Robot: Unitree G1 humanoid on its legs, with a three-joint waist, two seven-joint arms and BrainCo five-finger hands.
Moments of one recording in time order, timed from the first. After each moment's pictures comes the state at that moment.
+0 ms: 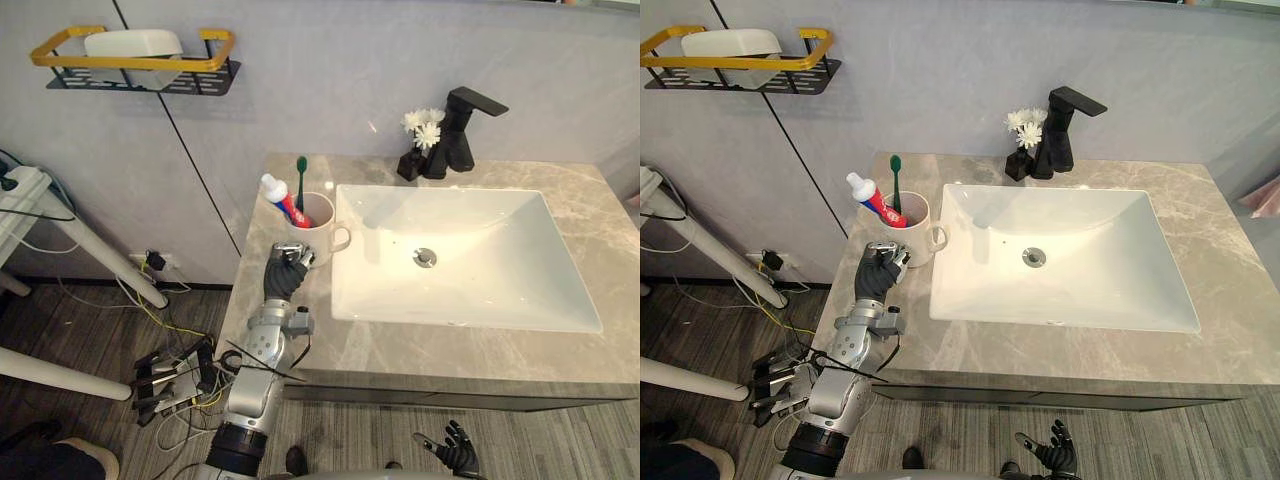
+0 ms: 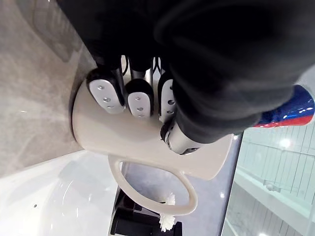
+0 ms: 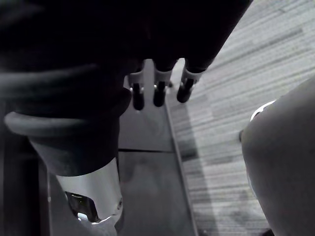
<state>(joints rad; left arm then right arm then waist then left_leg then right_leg) -0.07 -0.01 -0.19 -0.03 -0.18 -0.12 0.17 0.36 0.05 -0.15 0.62 0.04 -0.11 -0.13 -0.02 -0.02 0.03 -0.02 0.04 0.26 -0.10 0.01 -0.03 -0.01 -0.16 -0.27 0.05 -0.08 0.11</state>
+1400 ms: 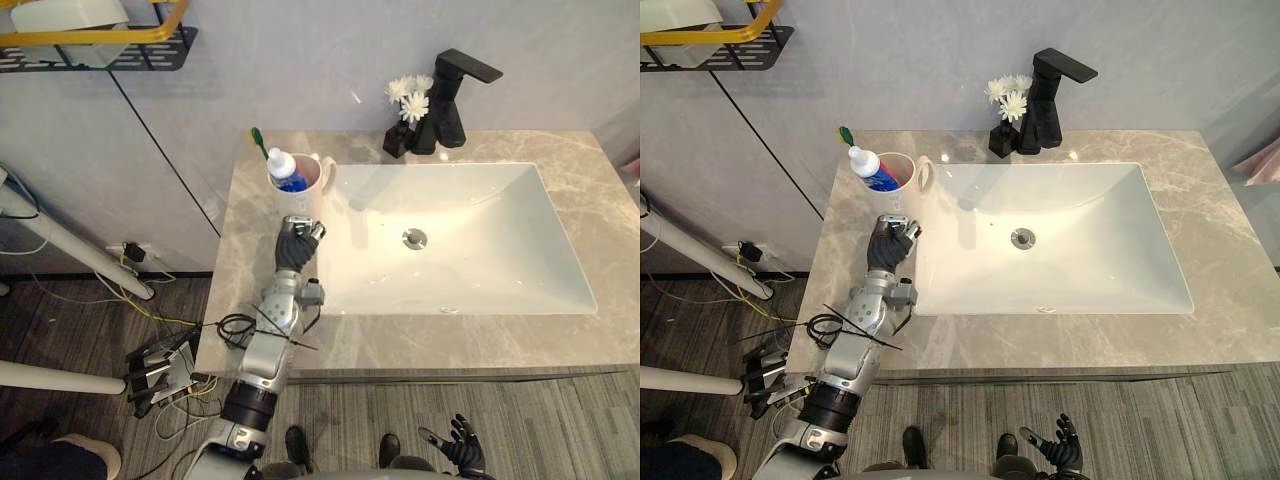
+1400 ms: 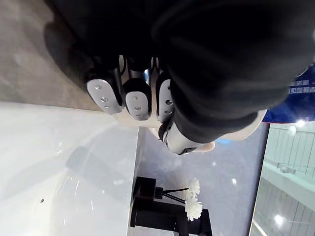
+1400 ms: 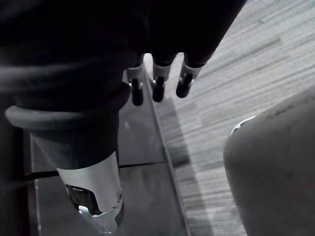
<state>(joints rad) -0.30 -0.01 -0.18 0.15 -0.11 -0.12 0.23 0.40 0.05 -0.15 0.53 0.05 -0.11 -0.13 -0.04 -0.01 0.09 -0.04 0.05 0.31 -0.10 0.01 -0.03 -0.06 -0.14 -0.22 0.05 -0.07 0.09</state>
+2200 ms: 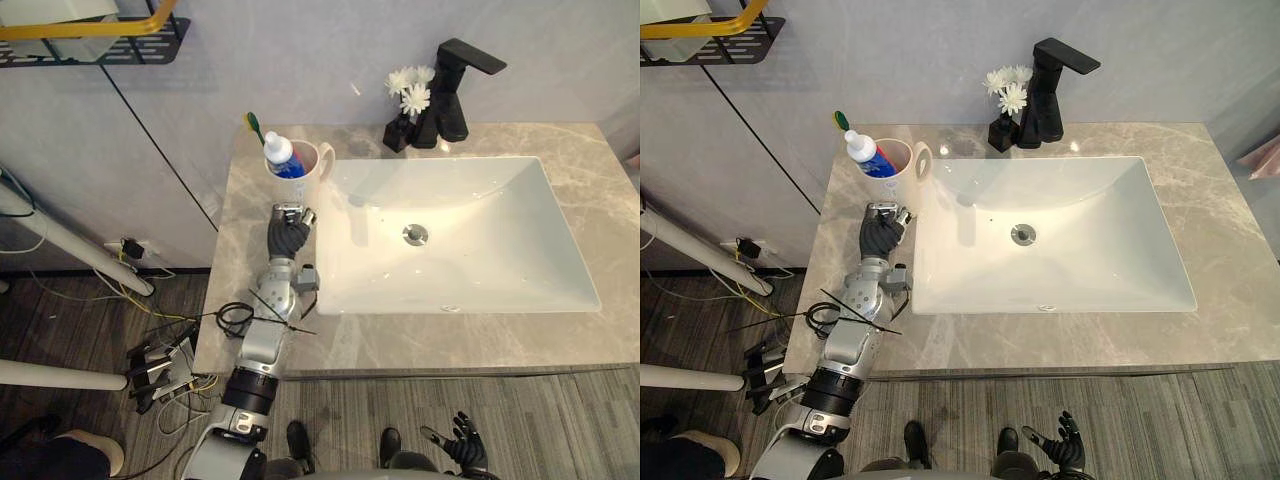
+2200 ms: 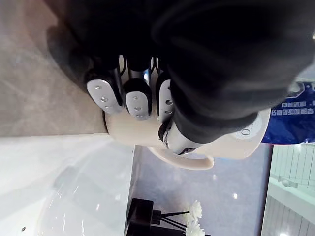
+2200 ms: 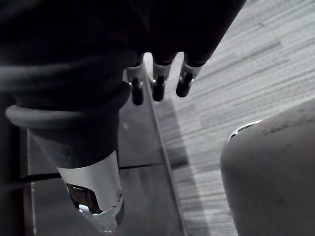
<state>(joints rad) -0.35 -0.02 -0.11 0.17 -0.12 -0.12 0.27 0.40 0.03 -0.14 0.52 0.05 -0.12 -0.13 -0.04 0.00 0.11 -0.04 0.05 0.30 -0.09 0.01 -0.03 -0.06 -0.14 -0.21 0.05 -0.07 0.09</state>
